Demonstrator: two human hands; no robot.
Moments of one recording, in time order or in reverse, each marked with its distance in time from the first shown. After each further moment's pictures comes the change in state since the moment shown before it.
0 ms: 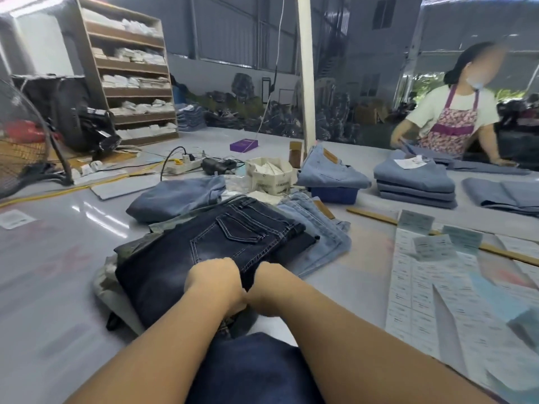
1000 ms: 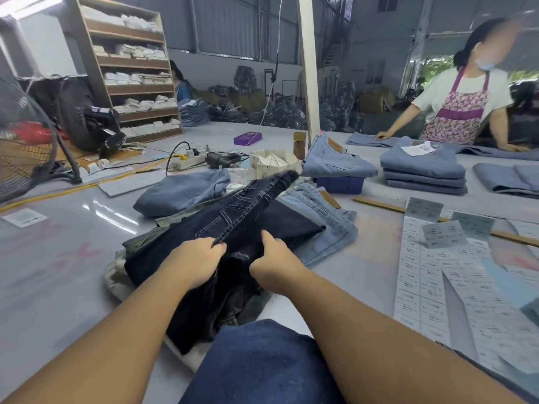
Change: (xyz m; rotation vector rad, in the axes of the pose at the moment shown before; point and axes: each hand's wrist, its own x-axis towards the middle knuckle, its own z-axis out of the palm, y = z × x) left_hand 0.021 -0.058 0.011 -0.567 0.127 -0.029; right_hand 0.002 0.003 0.000 0.487 0.104 -0.020
